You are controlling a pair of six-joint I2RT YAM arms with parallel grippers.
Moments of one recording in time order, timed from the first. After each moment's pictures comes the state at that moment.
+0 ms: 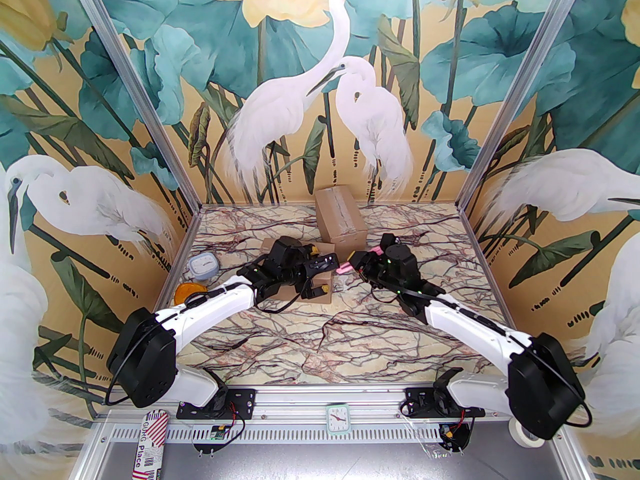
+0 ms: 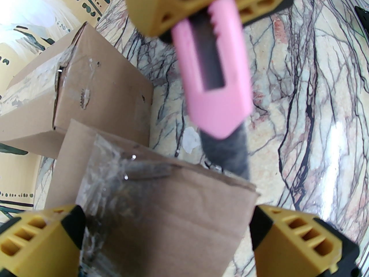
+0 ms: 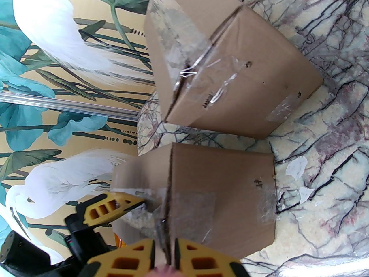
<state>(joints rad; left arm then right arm) -0.64 1.46 1.00 -0.21 0.20 0.73 0.53 1.24 0.73 0.16 -0.22 1.19</state>
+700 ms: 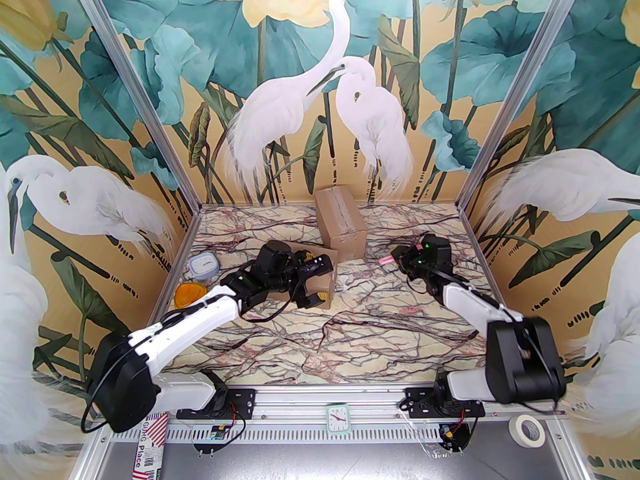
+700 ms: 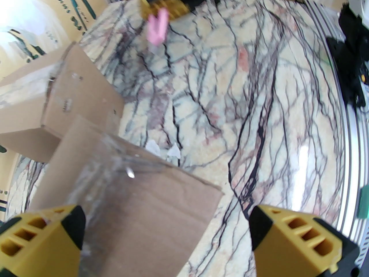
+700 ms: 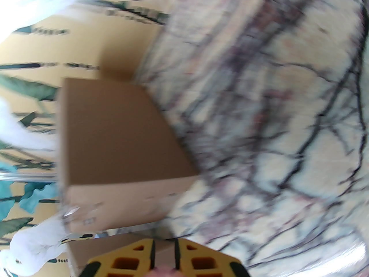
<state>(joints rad) -0.64 1.26 0.94 -0.28 0.32 0.53 0.03 1.51 0.71 0.16 -0.47 1.02</state>
